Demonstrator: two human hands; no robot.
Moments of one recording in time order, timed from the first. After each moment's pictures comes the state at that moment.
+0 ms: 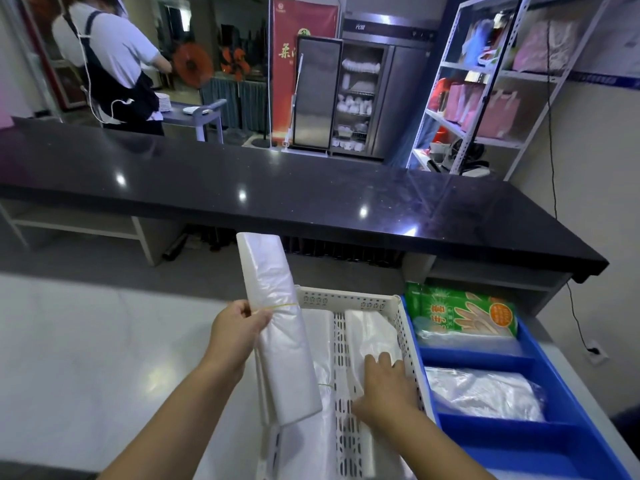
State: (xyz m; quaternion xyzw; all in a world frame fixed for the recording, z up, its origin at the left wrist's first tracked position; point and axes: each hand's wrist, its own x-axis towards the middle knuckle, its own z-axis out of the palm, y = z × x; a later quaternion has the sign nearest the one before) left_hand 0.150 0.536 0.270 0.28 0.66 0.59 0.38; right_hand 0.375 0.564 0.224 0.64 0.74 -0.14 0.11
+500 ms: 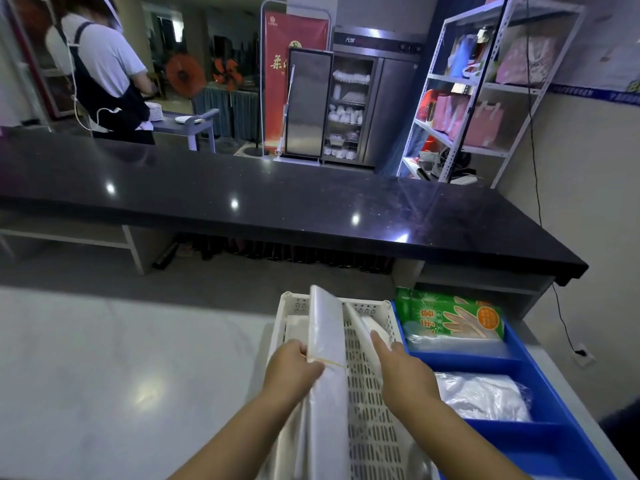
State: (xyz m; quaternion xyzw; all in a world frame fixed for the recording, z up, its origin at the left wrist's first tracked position) left_hand 0.228 0.540 0.237 0.45 0.74 0.36 0.35; right_hand 0.406 0.573 0.263 0.63 0.77 -0.05 0.07
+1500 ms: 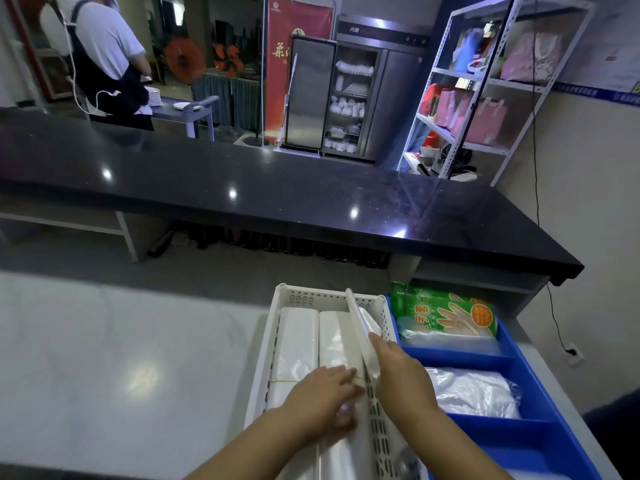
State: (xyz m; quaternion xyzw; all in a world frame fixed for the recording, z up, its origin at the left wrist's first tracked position) left_hand 0.267 0.533 0.207 0.83 0.53 0.07 0.15; right_hand 0.415 0.557 0.266 0.61 0.78 -0.12 -0.07
